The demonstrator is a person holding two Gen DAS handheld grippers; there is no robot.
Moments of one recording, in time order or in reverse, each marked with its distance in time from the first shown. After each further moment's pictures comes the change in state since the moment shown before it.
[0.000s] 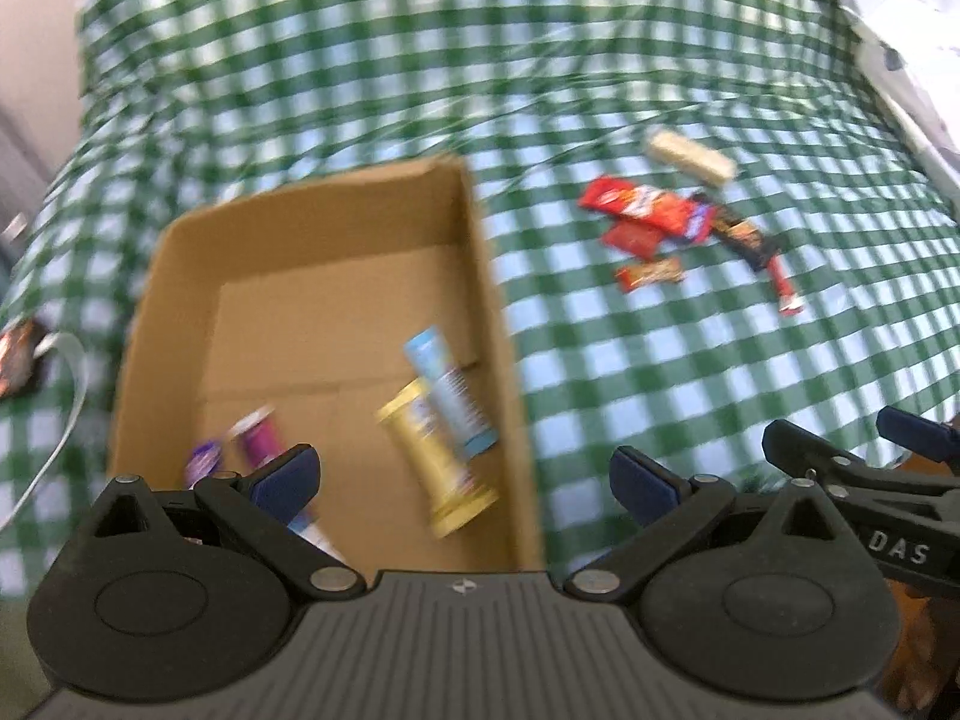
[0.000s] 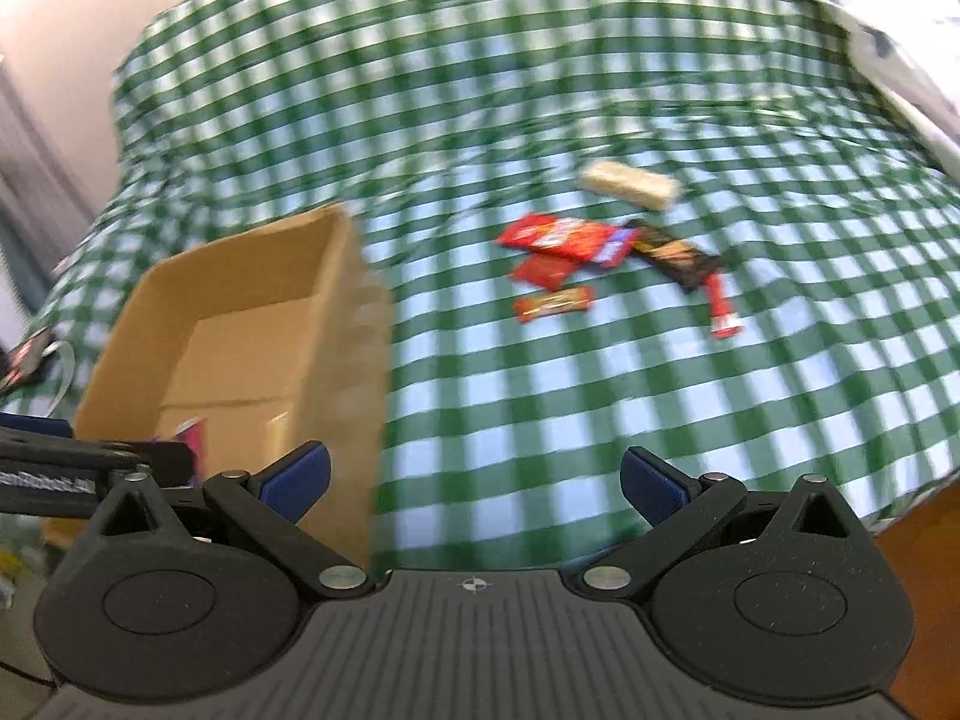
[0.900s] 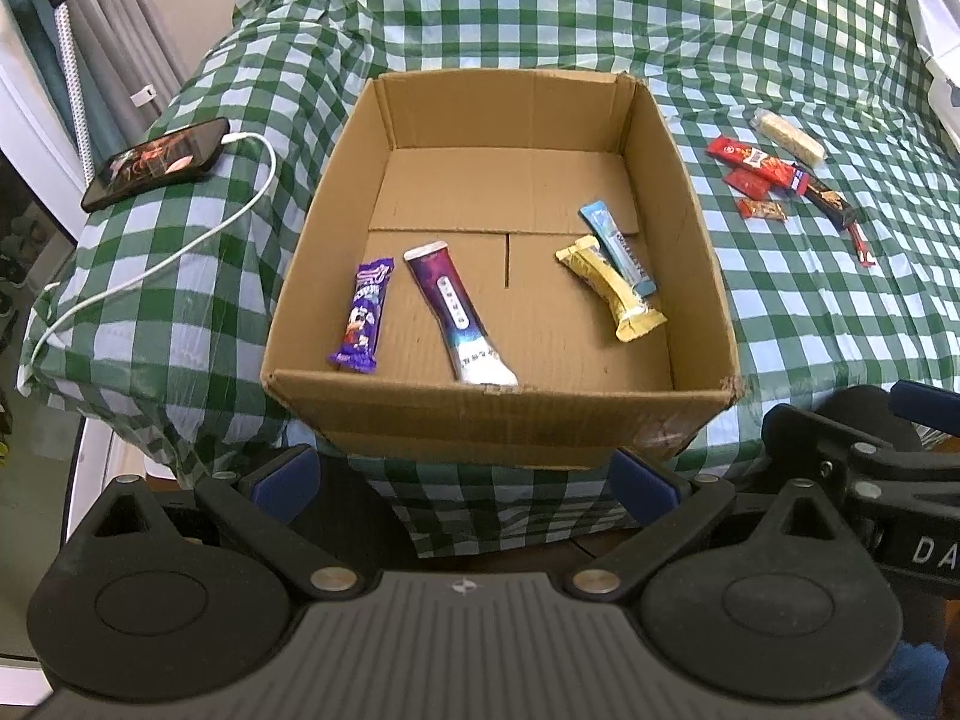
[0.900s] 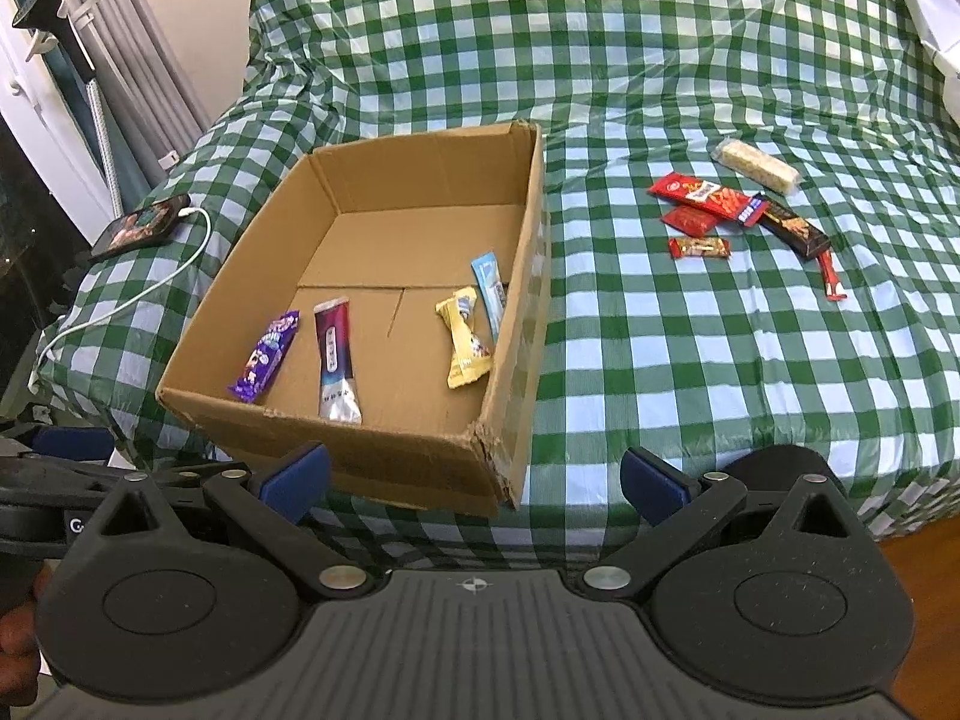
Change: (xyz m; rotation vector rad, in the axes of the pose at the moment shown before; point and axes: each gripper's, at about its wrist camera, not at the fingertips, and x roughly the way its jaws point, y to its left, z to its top) left arm -0.059 0.106 -0.150 -0.180 0.016 0.107; right arm -0.055 0.123 -0.082 -0.195 0.068 0.139
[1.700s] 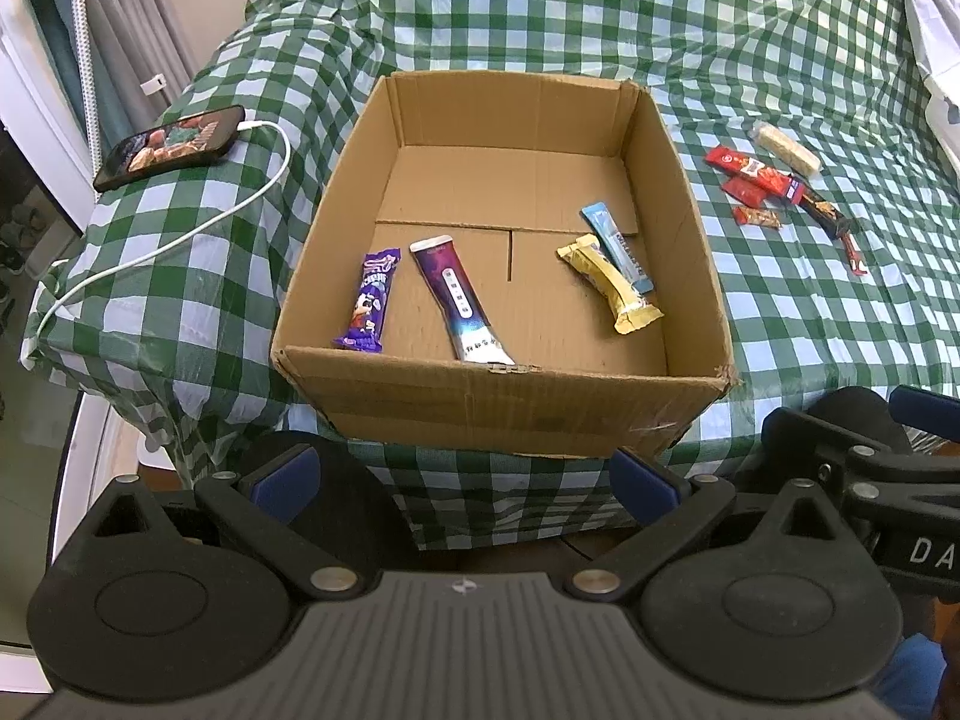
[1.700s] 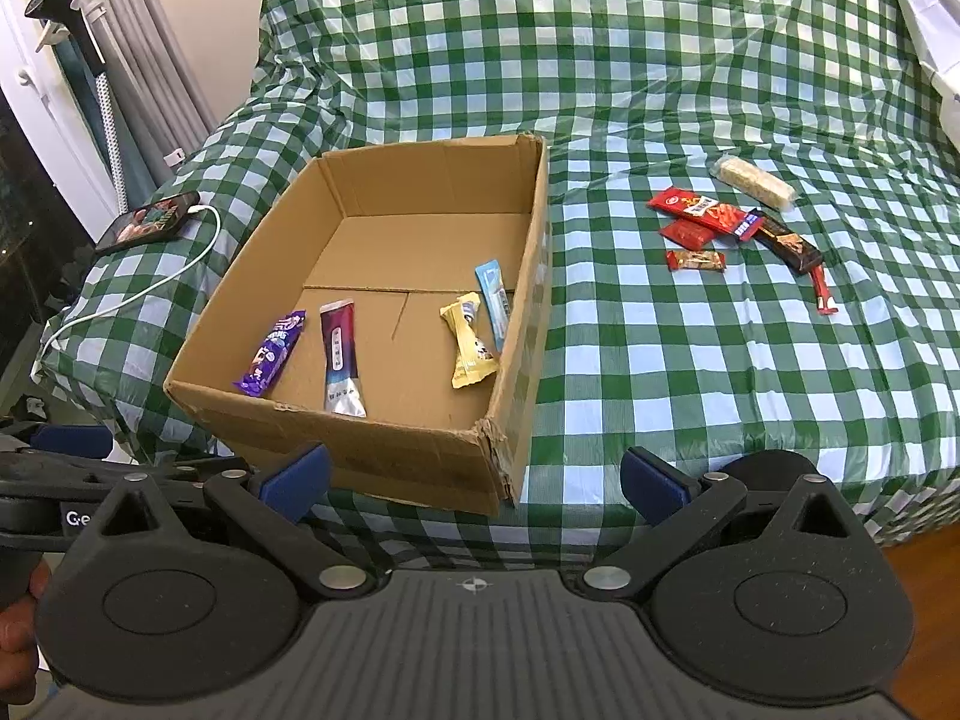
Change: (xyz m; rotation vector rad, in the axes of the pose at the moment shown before) left arm -0.010 0.009 -0.018 -0.031 -0.012 -0.017; right arm -0.012 0.009 -0.007 -0.023 -0.005 -0.017
